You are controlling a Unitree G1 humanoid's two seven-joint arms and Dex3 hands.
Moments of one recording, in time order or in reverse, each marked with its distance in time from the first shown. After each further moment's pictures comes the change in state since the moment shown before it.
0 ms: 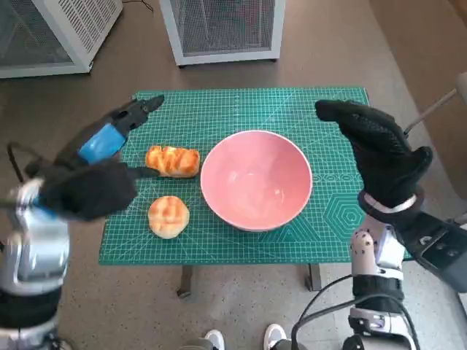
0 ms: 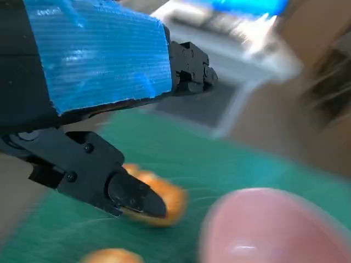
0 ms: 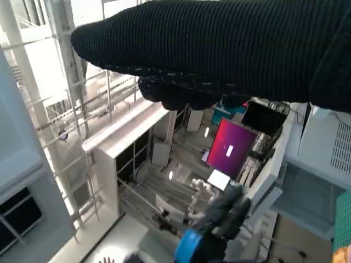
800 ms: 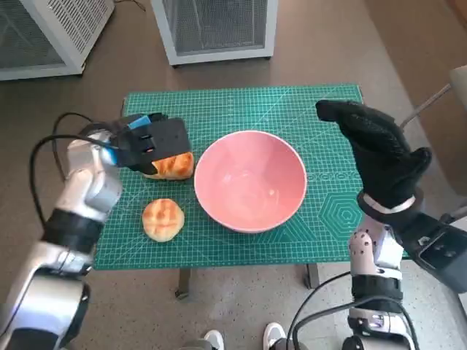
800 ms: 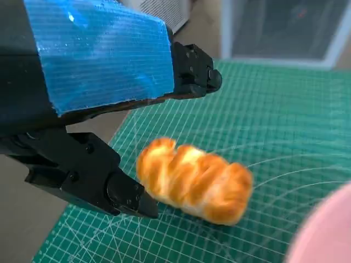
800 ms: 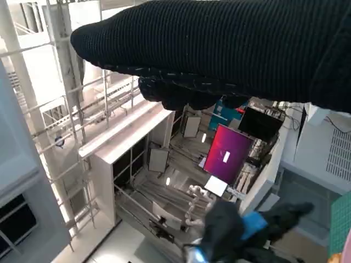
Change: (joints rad) left arm -0.361 -0.172 -0.312 0.895 0.151 -0.121 0.132; right arm -0.001 0.008 0.002 0.018 -0.001 -0.018 -0.012
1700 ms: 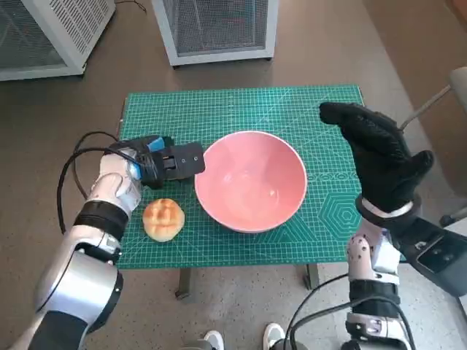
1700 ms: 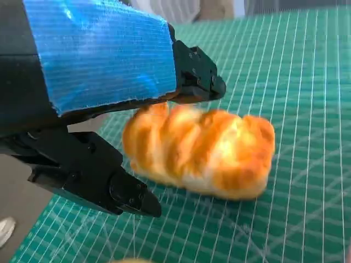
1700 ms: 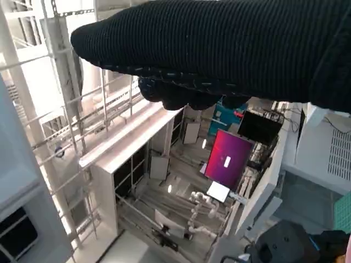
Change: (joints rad) left arm -0.074 -0.114 -0.079 0.435 0.025 -0.241 0.295; right arm 0.034 0.008 0.013 -0.029 -0.002 0.005 -0.042
